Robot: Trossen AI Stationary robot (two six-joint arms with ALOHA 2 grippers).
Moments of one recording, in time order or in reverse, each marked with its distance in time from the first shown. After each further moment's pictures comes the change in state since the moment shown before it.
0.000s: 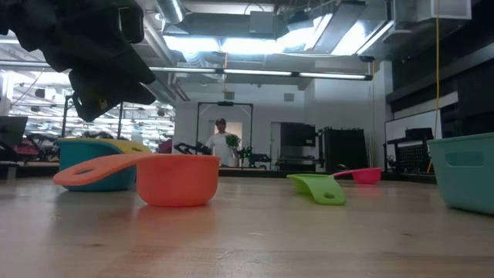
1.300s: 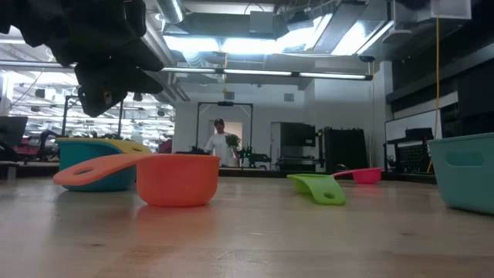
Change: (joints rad) left arm 0.003 0.000 0.000 0.057 -0.015 0.012; right arm -0.166 0.000 0.538 -0.082 0.591 -0.447
